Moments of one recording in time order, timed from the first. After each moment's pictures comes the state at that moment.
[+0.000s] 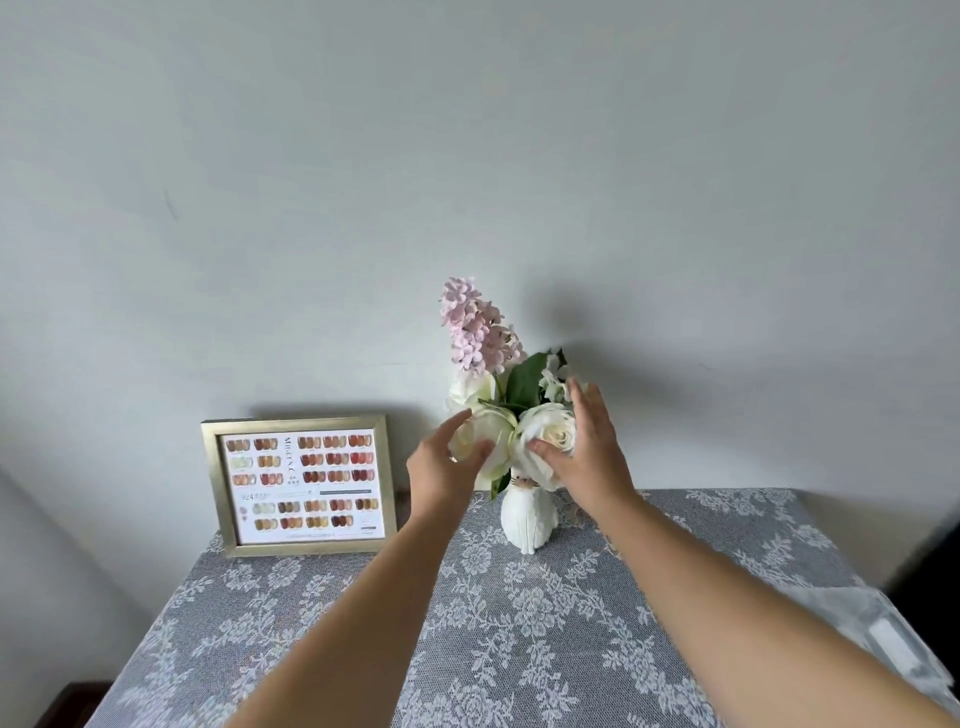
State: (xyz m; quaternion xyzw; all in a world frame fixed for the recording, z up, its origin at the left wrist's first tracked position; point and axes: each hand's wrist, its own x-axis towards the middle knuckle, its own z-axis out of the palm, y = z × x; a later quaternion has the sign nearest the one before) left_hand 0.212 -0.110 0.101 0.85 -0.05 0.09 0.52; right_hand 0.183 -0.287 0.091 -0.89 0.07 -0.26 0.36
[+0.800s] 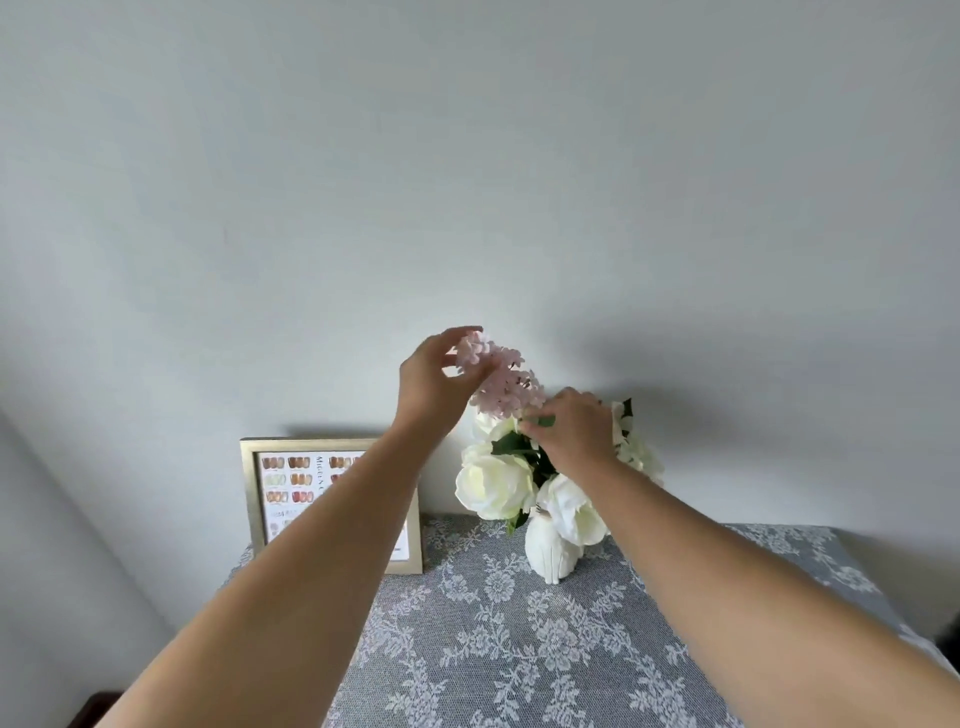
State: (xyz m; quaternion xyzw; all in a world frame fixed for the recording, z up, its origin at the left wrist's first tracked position) left_hand 0.243 -0.090 0.219 0.81 -0.18 0.18 0.54; right_hand 0.220 -0.251 0.153 -0.93 0.08 -0.22 0.28
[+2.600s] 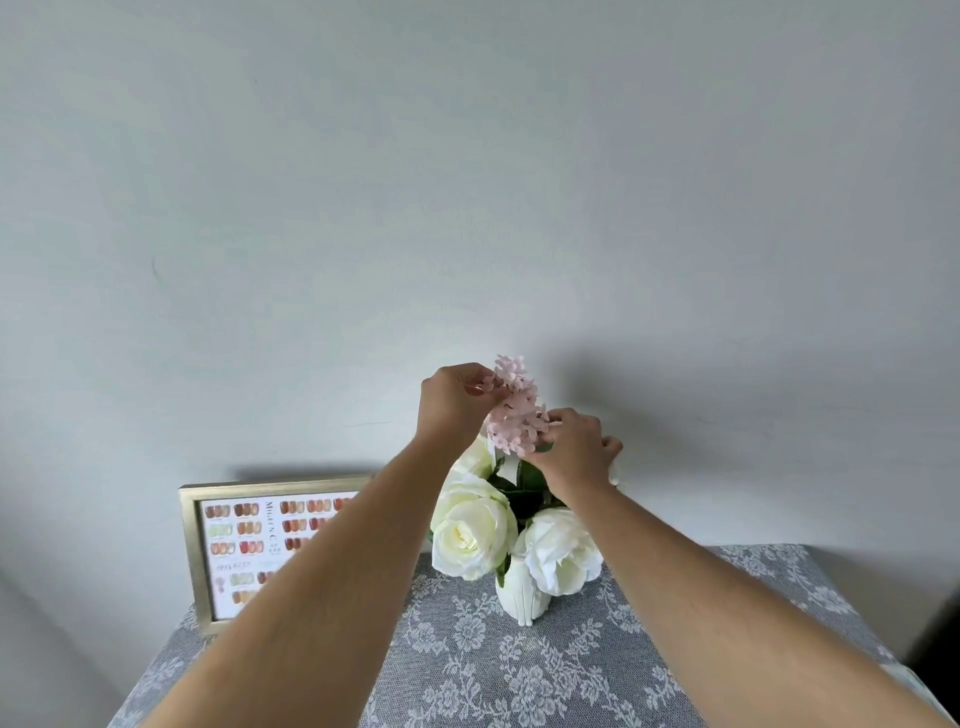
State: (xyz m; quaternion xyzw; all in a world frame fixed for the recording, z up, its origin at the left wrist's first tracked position) left_hand 0.283 -0.158 0.210 0.83 -0.18 0.11 0.52; right_hand 0.250 -0.295 0.135 -0.91 0.19 -0.23 0.29
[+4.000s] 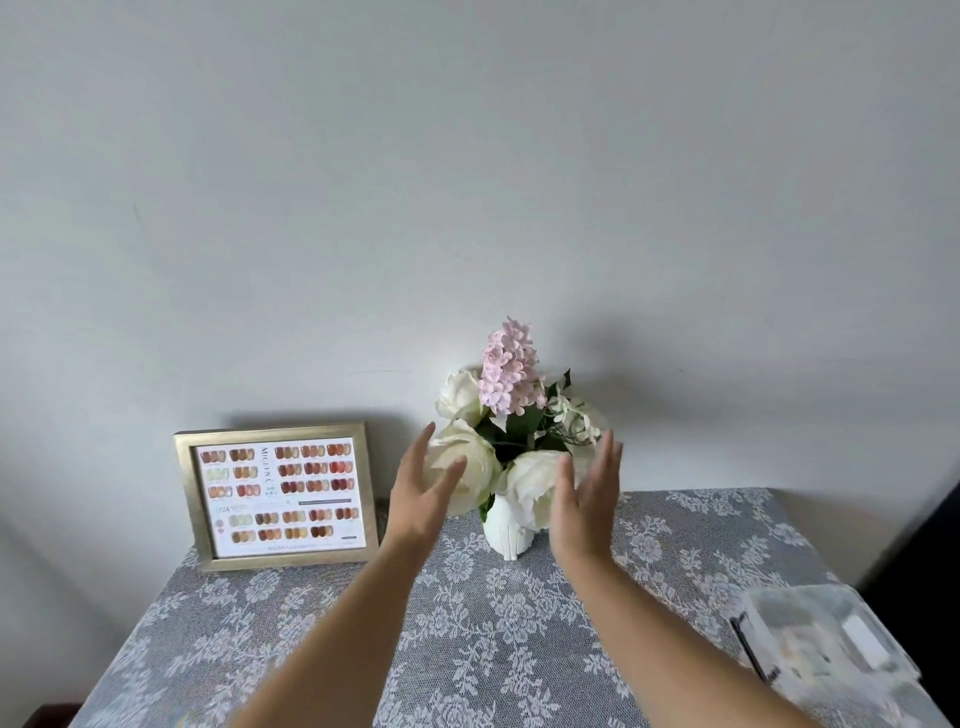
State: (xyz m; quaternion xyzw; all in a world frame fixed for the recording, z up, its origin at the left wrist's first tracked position) left_hand 0.199 -0.103 0.085 0.77 -0.10 -0.02 0.63; right_hand 0.149 -0.264 0.061 -0.80 0.23 -0.34 0.45
